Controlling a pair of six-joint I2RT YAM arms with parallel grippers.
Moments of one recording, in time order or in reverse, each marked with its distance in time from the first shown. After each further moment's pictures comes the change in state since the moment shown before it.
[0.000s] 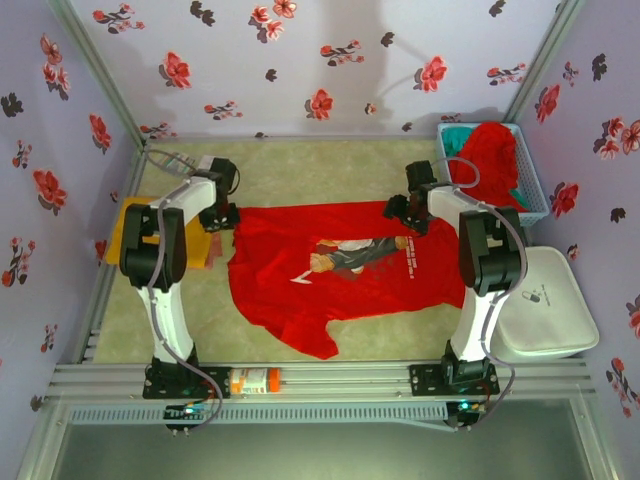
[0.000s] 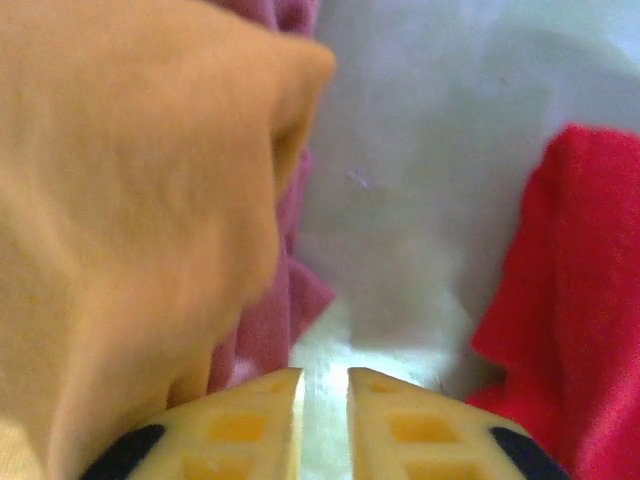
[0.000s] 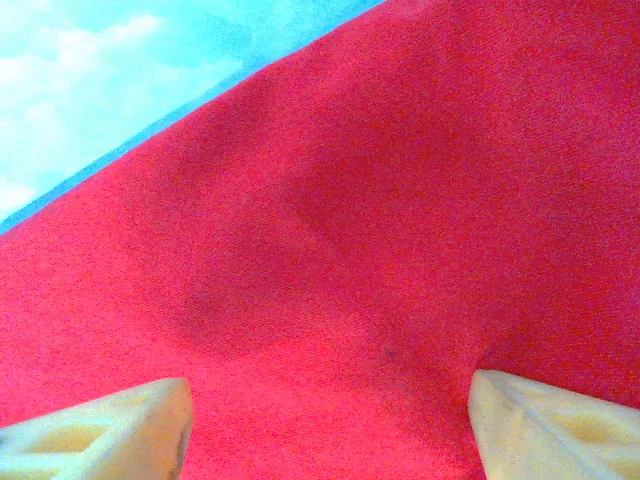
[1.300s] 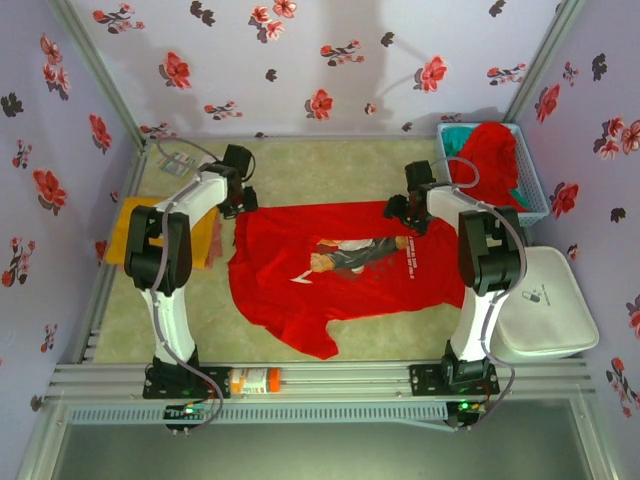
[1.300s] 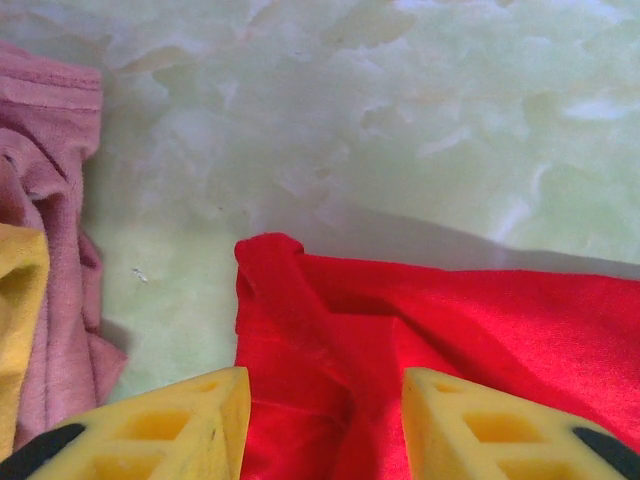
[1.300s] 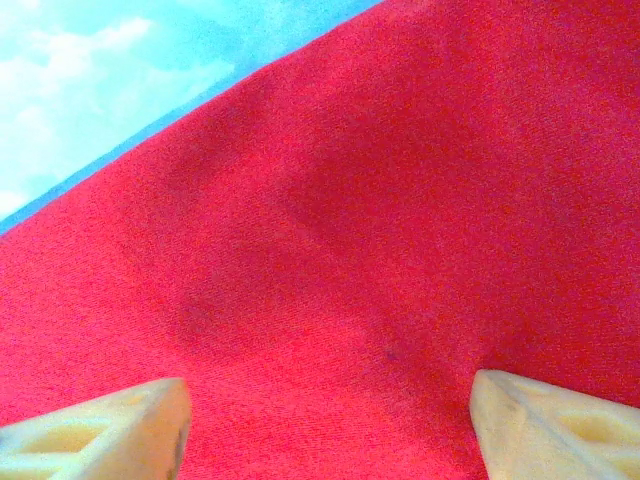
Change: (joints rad) left arm -0.088 0.000 0.090 0.101 0.045 -0.032; right arm 0.003 0.010 0.004 -0.001 0.020 0.012
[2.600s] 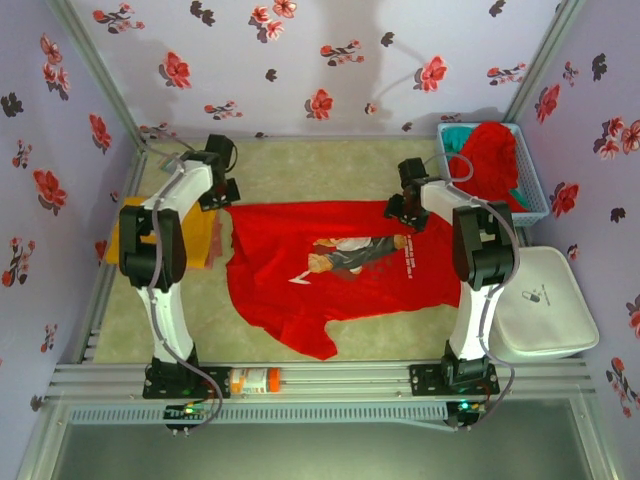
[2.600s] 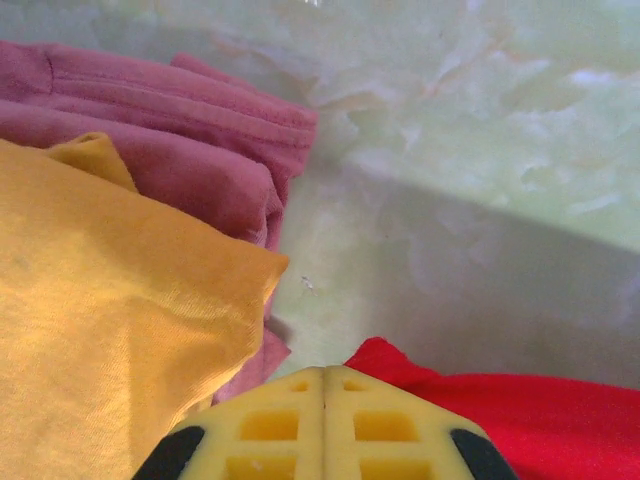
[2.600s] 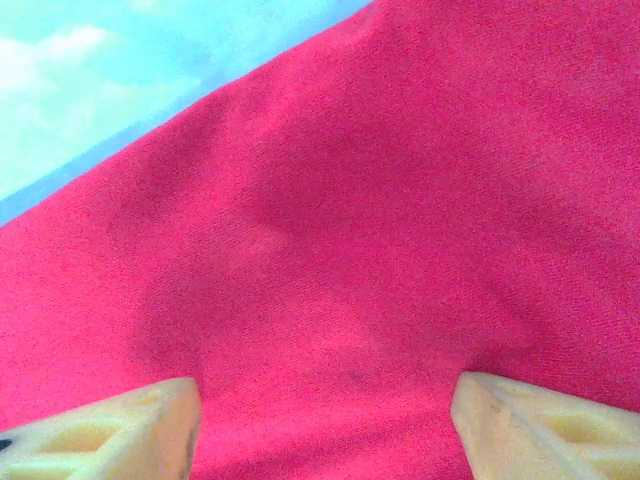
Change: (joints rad) left arm 0.093 0.002 0.107 -0.161 -0.046 -0.026; right arm 0.020 0.060 0.084 -0.085 0.098 0.002
